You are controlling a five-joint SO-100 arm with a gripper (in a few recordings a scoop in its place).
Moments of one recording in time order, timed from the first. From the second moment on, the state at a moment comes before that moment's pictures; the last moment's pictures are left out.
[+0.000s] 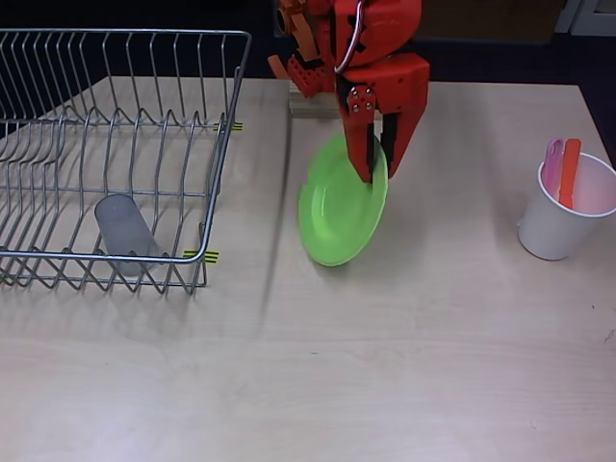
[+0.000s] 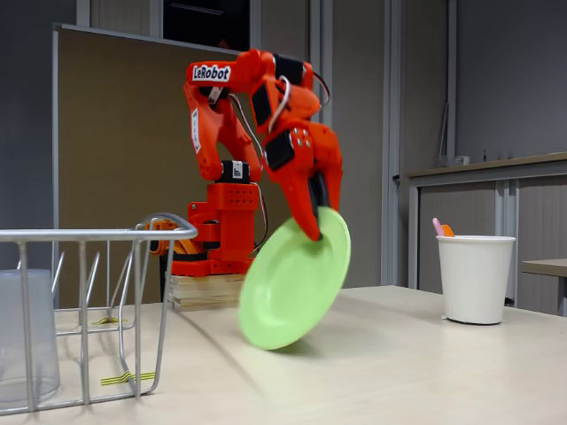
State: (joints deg) arm -15.5 119.8 135.8 55.7 82.2
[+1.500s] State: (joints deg) arm -27.4 102.7 122.9 54.7 94.0
